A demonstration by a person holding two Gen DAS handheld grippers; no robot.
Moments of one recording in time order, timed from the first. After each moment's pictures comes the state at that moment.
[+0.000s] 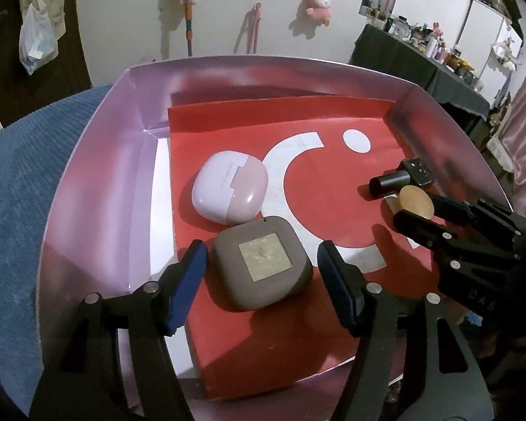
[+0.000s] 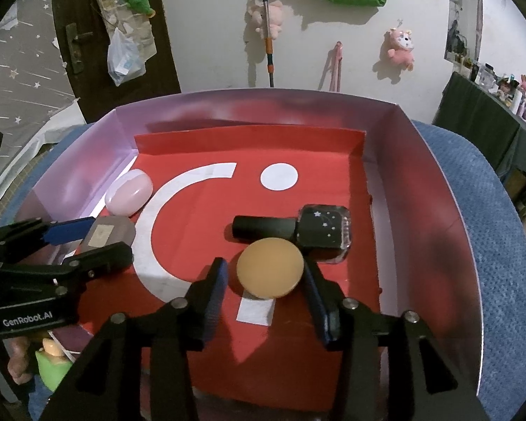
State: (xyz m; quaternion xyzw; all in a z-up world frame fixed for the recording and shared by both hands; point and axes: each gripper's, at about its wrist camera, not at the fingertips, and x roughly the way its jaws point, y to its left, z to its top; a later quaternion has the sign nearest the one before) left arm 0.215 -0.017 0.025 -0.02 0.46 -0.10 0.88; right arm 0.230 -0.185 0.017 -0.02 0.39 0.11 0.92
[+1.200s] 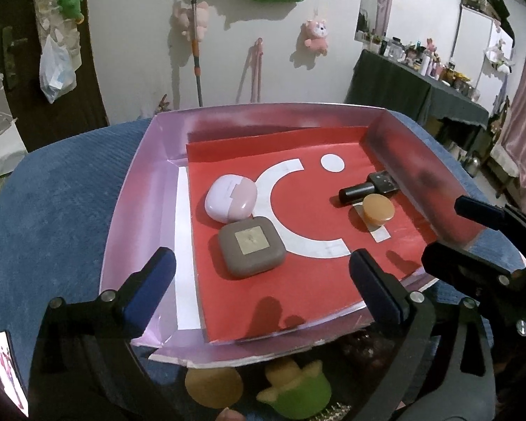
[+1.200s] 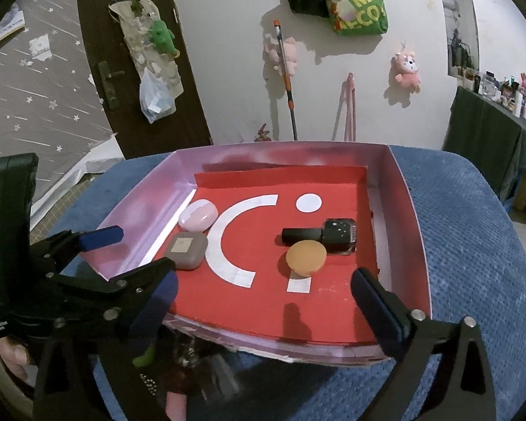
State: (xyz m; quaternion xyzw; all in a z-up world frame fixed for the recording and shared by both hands) left arm 0.164 -0.025 0.064 0.00 0.39 -0.08 0.92; right arm 0.157 -0.193 0.066 0.03 0.32 0.17 0.93
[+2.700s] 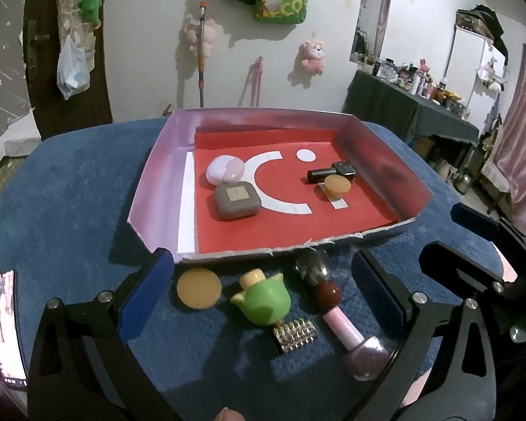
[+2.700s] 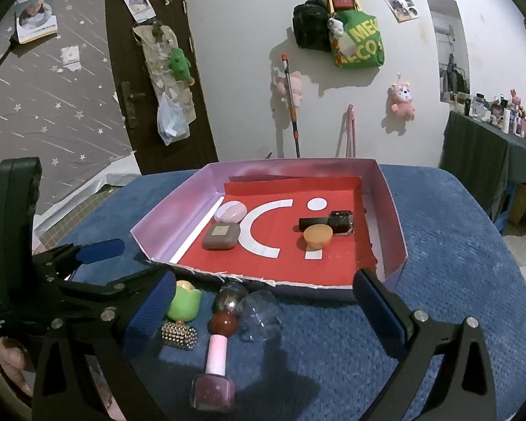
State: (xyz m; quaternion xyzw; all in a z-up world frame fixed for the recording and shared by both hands) left arm 0.072 -0.023 0.078 -0.03 0.36 -0.09 0.93; right arm 0.063 -0.193 0.070 0.03 0.25 0.17 0.95
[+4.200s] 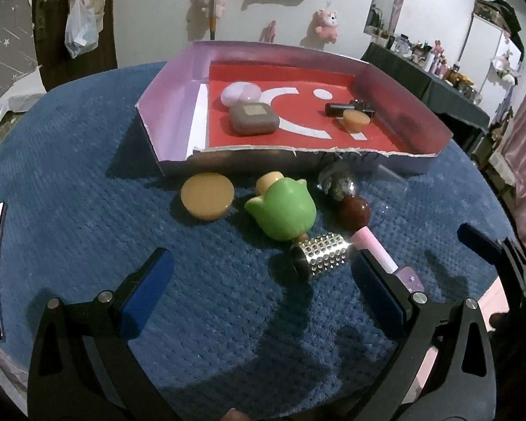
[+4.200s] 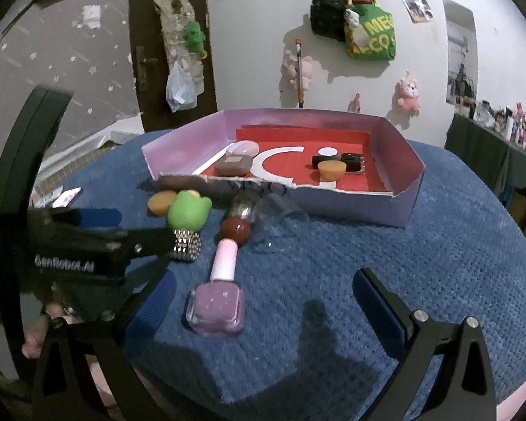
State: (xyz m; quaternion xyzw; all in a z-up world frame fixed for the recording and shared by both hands) left arm 0.047 -0.015 0.025 -0.04 0.42 -0.07 0.90; right arm 0.015 -0.172 -0.003 -0.03 0.26 0.17 0.95
